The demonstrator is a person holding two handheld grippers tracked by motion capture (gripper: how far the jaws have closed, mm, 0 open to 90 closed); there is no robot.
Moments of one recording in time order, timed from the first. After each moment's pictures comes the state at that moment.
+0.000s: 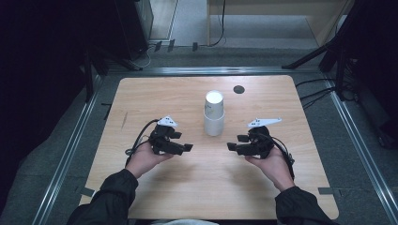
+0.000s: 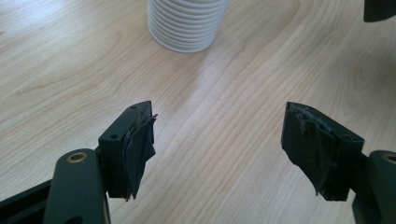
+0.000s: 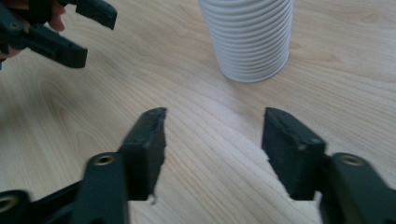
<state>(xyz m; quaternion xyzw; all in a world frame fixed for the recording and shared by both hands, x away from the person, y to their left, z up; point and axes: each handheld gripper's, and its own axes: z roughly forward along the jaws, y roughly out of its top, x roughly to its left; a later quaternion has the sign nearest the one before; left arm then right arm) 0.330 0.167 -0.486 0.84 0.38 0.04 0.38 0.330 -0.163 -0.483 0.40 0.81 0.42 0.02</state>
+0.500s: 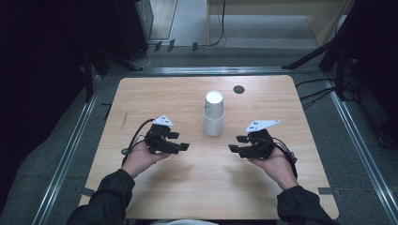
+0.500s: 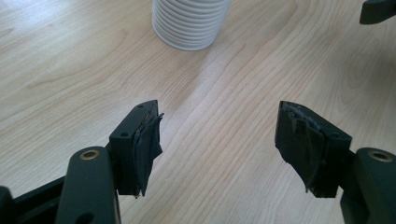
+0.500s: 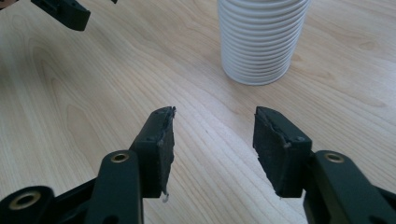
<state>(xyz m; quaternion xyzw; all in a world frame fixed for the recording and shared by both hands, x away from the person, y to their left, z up) 0.327 0.177 -0.480 0.85 0.38 0.04 0.38 0.324 -0.163 -0.478 0.33 0.85 0.41 0.06</state>
